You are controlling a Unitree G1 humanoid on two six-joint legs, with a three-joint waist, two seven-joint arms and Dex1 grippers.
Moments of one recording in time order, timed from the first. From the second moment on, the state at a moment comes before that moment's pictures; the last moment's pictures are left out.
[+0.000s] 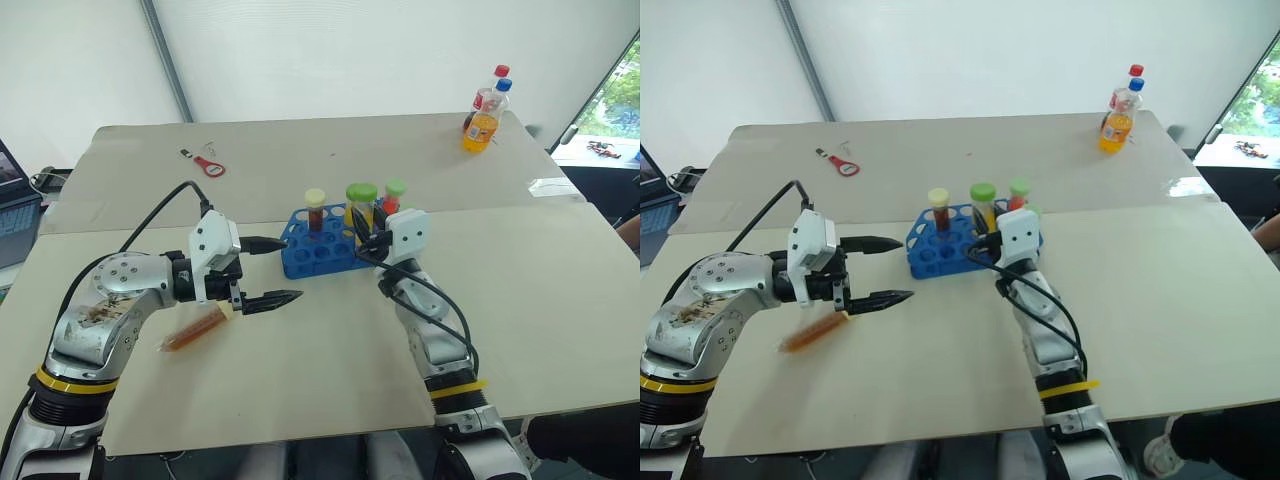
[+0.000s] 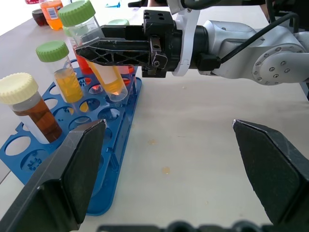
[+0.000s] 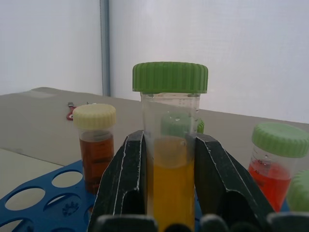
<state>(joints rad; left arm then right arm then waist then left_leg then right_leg) -0.37 0.75 0.02 -0.34 -0.53 0.48 -1.04 -0.45 -0.06 0.09 0.14 0.05 -0.12 0.18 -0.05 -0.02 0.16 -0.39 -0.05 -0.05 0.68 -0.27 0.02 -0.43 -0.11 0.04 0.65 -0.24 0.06</state>
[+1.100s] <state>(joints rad) -0.41 0.75 0.02 -0.38 -0.55 0.58 -0.97 -0.38 0.03 0.08 0.24 0.02 -0.25 0.12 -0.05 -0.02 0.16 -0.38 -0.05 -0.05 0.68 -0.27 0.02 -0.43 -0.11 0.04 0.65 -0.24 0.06</state>
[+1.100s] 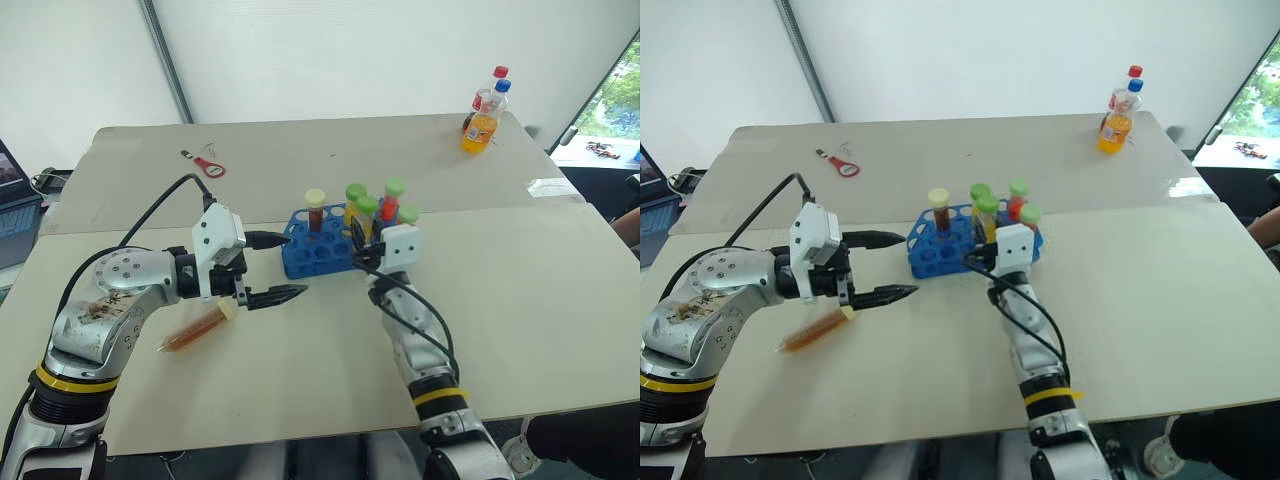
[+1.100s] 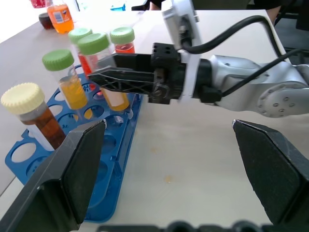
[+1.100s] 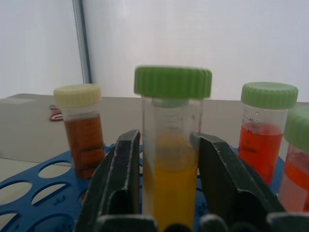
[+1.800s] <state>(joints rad) -0.46 1.29 -0.11 -0.19 -0.33 0.66 -1.21 -0.24 -0.67 0.08 -0.56 0.50 0.53 0.79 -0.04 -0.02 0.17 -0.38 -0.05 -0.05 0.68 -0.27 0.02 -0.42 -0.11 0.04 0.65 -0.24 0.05</state>
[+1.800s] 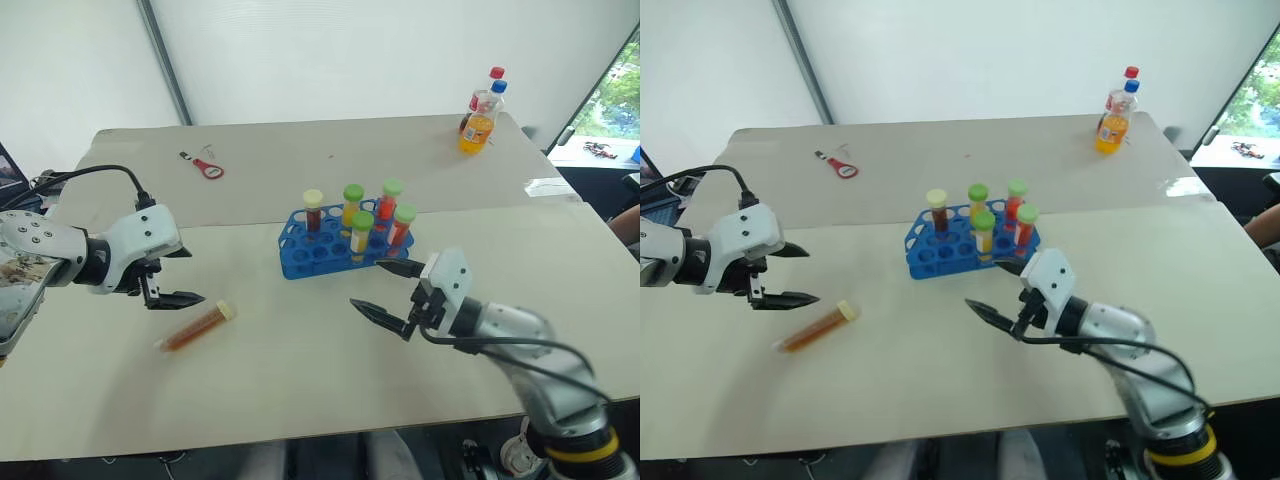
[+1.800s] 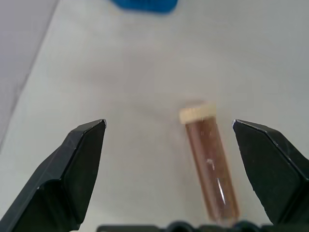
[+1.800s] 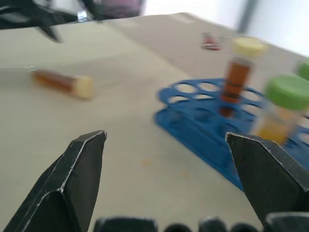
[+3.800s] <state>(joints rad) -0.87 0.62 -0.01 0.00 -0.37 0.74 -1.04 -0.17 -0.88 -0.12 -0.69 0.65 0.73 0.84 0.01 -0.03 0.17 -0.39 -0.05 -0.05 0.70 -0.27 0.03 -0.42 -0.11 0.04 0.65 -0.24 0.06</state>
